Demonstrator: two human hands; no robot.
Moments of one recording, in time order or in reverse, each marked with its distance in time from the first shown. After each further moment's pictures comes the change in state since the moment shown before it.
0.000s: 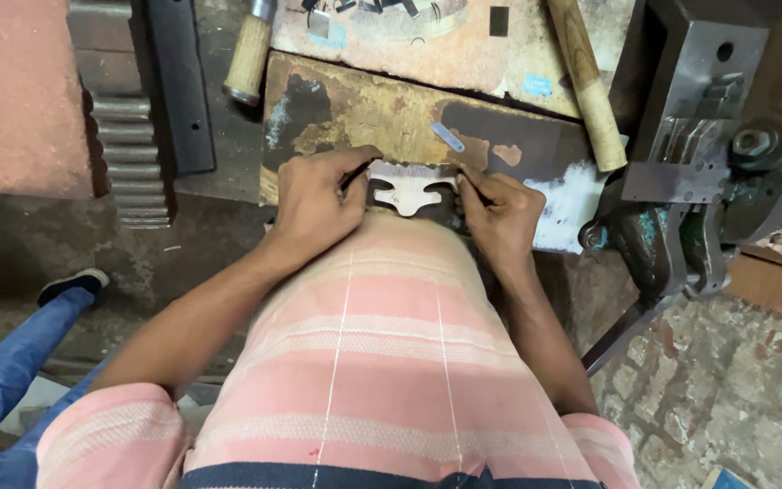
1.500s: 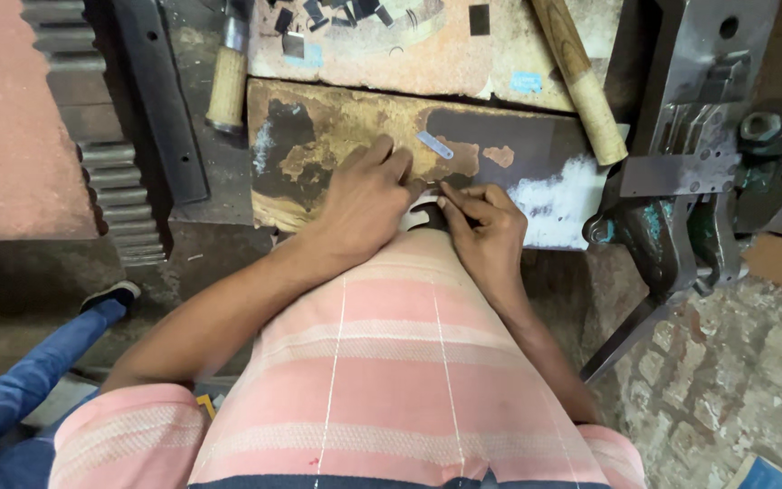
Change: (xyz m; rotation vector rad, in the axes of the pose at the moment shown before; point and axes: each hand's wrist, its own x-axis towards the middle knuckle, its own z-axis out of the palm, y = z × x) left_hand 0.032 0.007 0.054 0.354 -0.264 0.429; right_hand -0.008 -0.019 -0.004 0.102 -0.037 0.174
